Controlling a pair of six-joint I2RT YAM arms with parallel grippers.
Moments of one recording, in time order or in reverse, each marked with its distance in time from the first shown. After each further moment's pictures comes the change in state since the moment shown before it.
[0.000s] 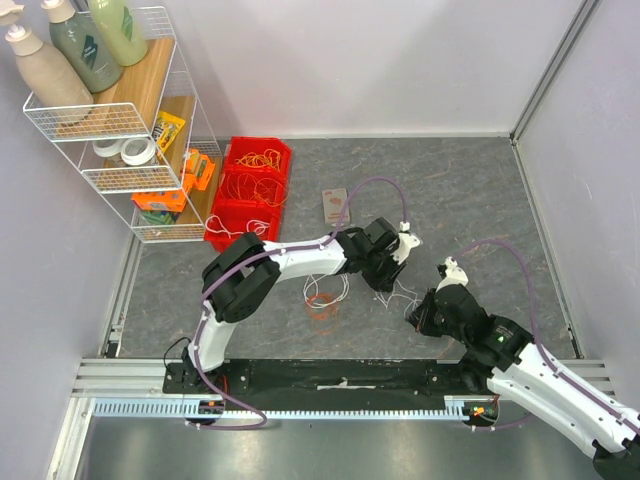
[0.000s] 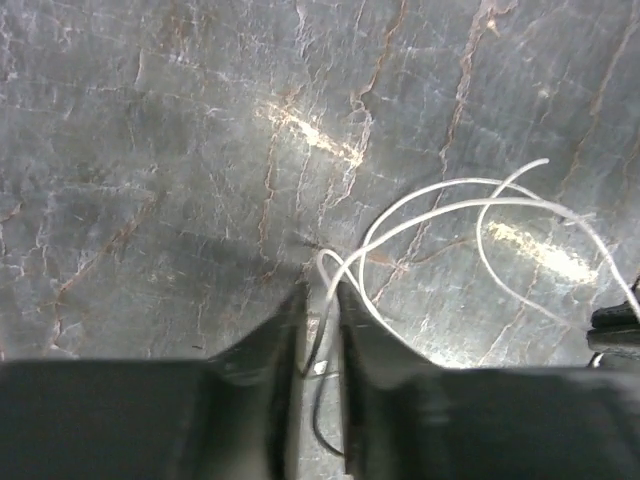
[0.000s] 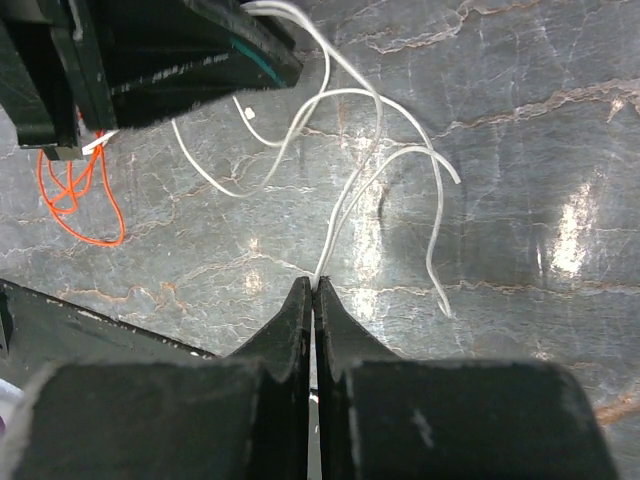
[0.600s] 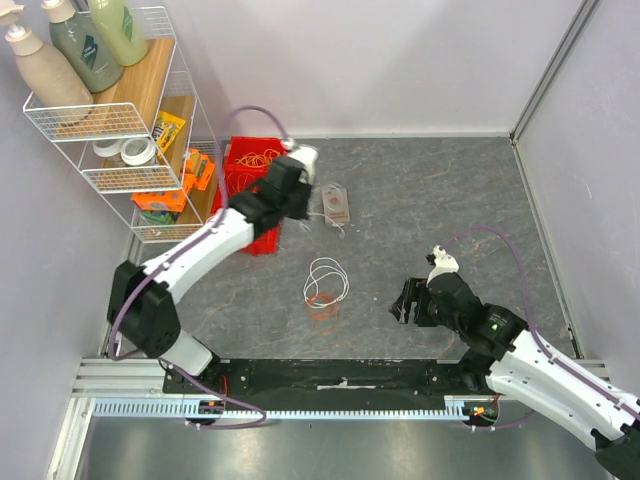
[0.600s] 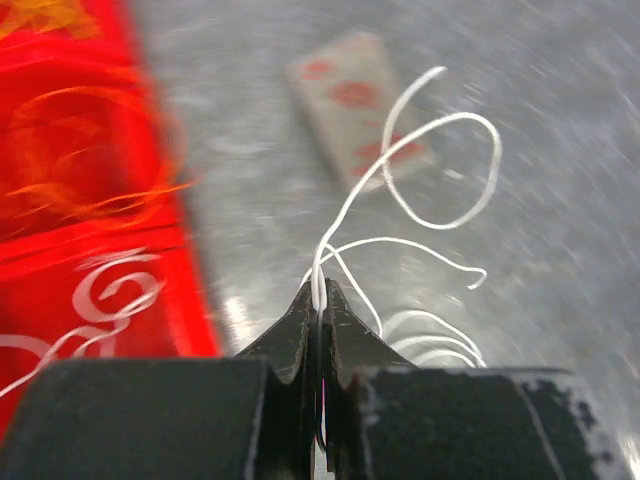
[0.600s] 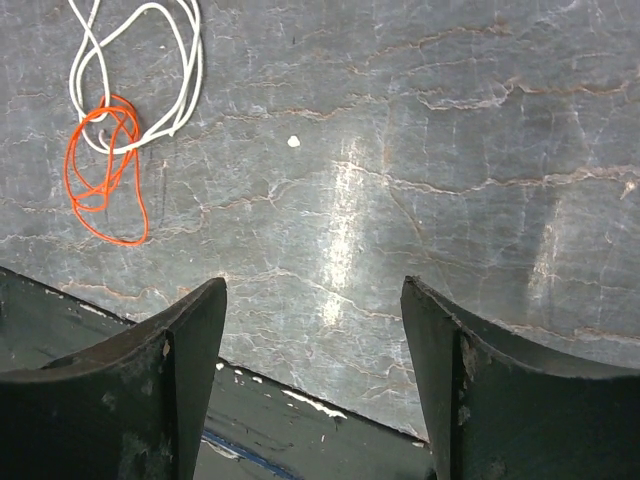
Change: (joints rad) left arm 0.331 -0.499 -0.124 -0.129 -0.408 -0.096; right arm 0.000 0.139 0.094 0.061 -0.008 -0.121
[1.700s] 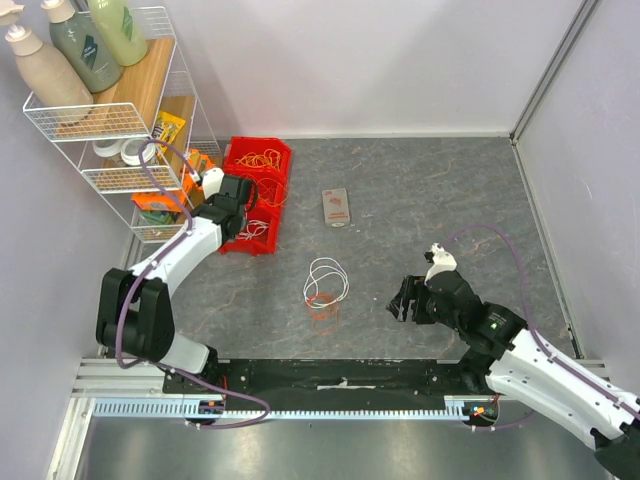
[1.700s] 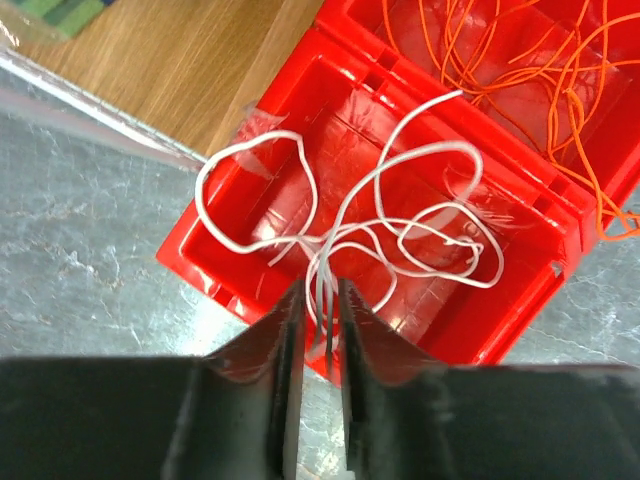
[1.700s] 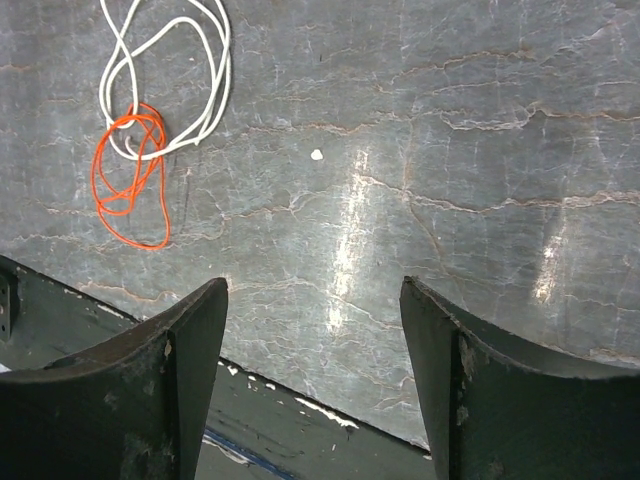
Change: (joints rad) left arm 0.378 -0.072 -0.254 -0.073 -0.432 -0.460; right arm 0.000 -0.004 0.011 0.039 -0.015 -0.023
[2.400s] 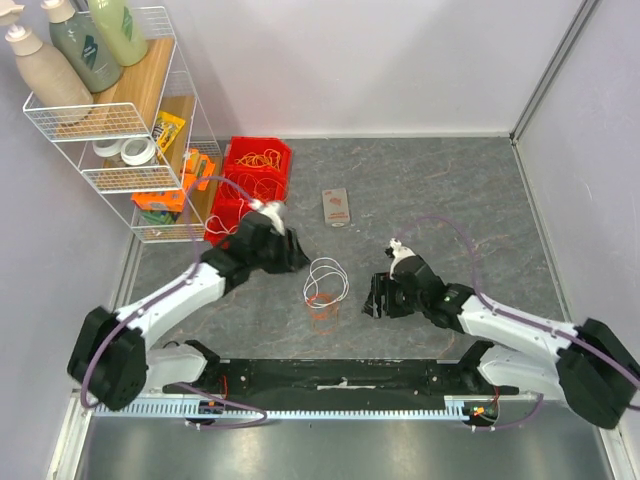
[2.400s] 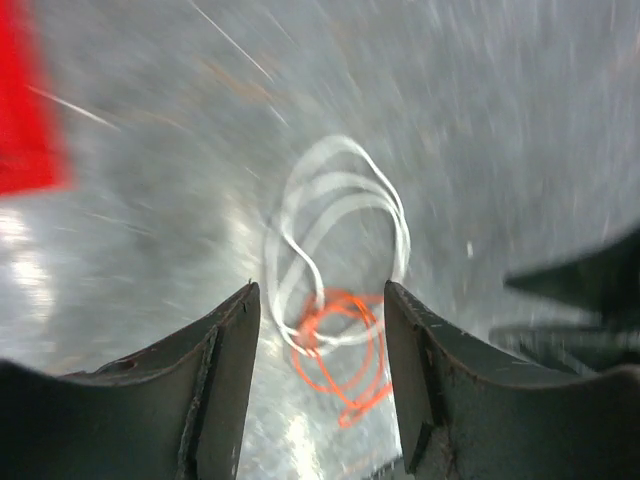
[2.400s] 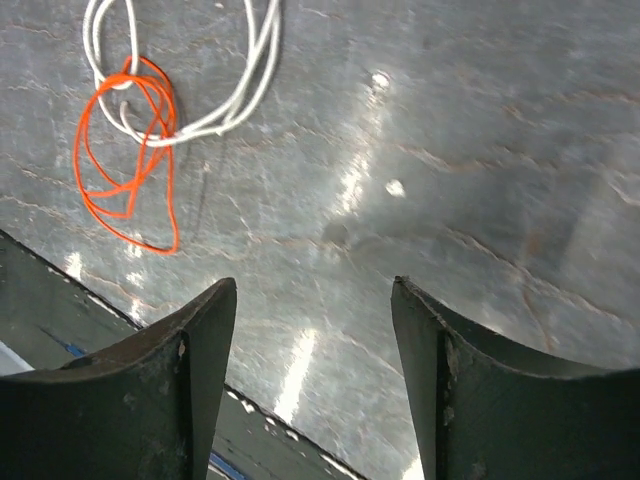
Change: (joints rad) left arm -0.188 -0.322 -0.314 0.242 0.694 0.056; right arm 0.000 0.455 0.007 0.341 -0.183 -0.069
